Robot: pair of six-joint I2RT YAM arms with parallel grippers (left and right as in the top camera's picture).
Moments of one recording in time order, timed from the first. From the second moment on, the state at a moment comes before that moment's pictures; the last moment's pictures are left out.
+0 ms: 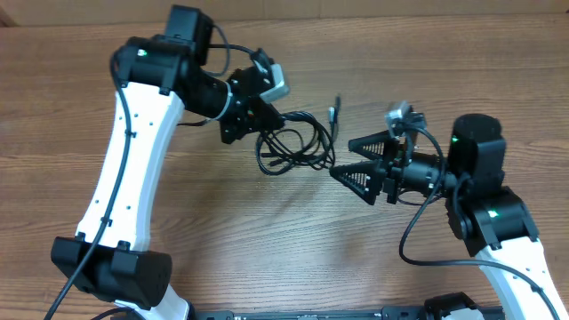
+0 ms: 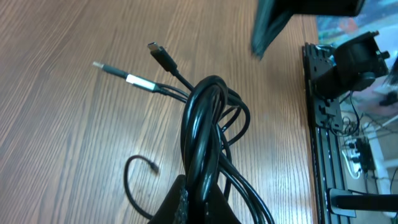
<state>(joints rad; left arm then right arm) -0.24 1.79 1.94 -1.46 0.83 0.98 0.20 1.04 0.89 -0.36 -0.98 0.14</state>
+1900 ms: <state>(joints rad) -0.39 1.79 1.94 -1.37 0.72 0.79 0.25 1.07 0.89 -0.36 -0.74 0.16</state>
